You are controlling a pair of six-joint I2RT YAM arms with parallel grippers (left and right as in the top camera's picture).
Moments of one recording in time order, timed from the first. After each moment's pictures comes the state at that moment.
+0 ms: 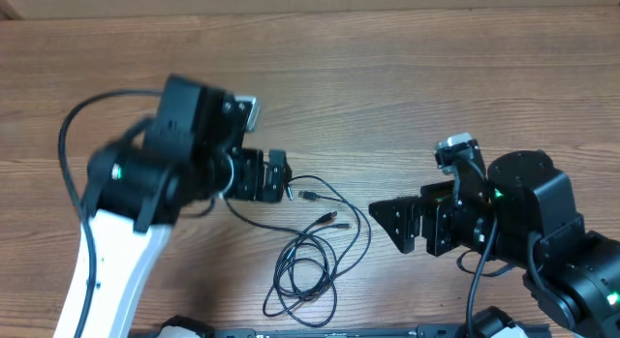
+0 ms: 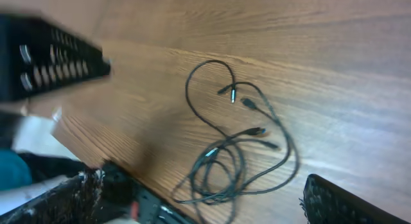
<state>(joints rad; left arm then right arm) -0.35 1.28 1.54 -1.35 0.25 -0.27 0.51 0.93 1.32 -1.13 -0.32 0.44</state>
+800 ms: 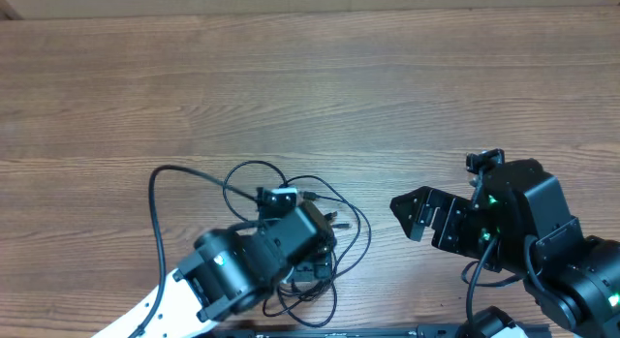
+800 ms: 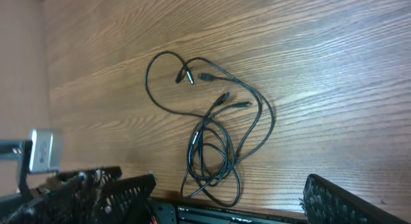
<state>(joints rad) -0.97 1.11 1.10 -1.21 -0.12 -1.03 0.51 0.92 1.32 -1.30 -0.16 0.81</state>
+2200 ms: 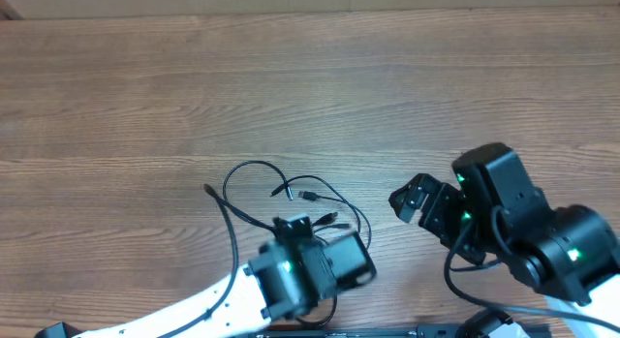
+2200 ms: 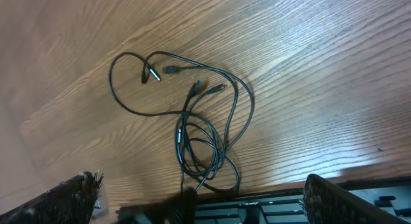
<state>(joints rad) -1.18 1.27 1.04 -1.15 -0.12 -1.47 0.51 1.05 1.32 -1.37 -0.13 1.01</state>
